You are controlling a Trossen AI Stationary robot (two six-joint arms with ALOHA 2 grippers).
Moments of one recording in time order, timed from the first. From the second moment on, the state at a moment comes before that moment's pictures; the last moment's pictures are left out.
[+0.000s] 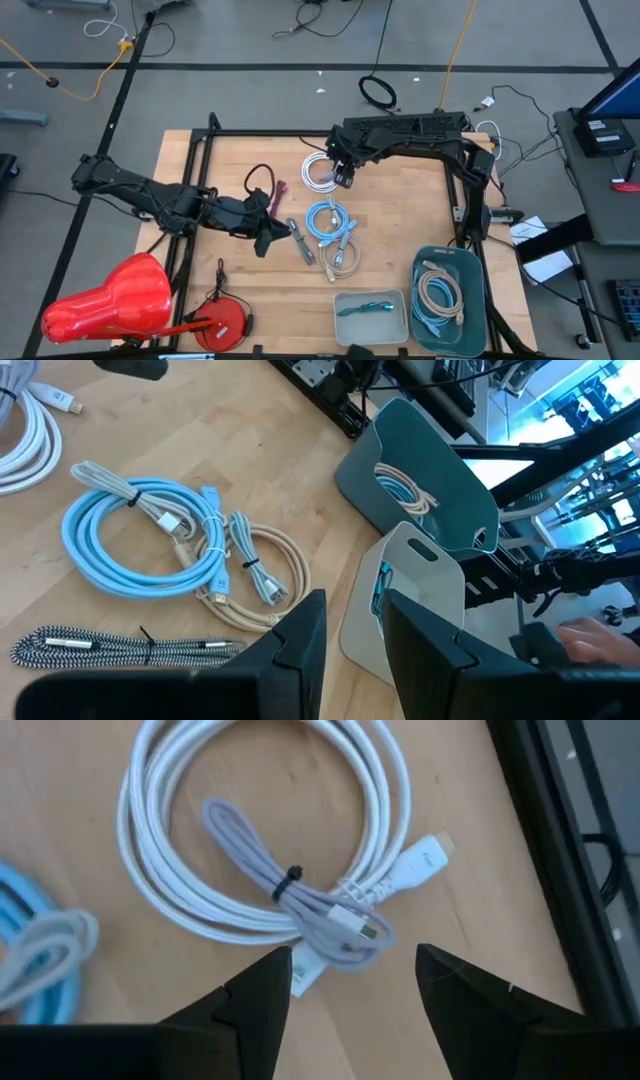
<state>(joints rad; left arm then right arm) -0.29 1.14 0.96 -0.32 -0.21 -0.86 -0.42 1.94 1.50 -0.72 0.16 -0.07</state>
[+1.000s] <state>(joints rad) -0.34 1.14 0.96 -0.32 -0.27 -0.87 -0.49 1.94 1.50 -0.77 -0.15 0.42</state>
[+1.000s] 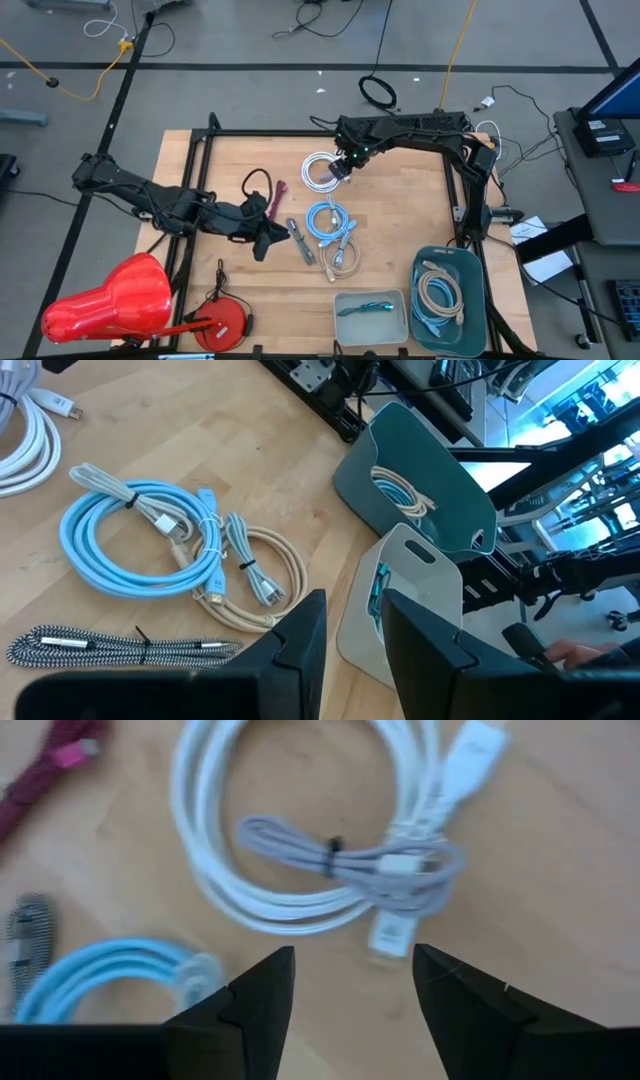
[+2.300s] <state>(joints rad) 0.41 1.63 0.99 -0.24 0.07 -0.31 -0.35 1.86 1.50 -0.87 -0.24 0.34</state>
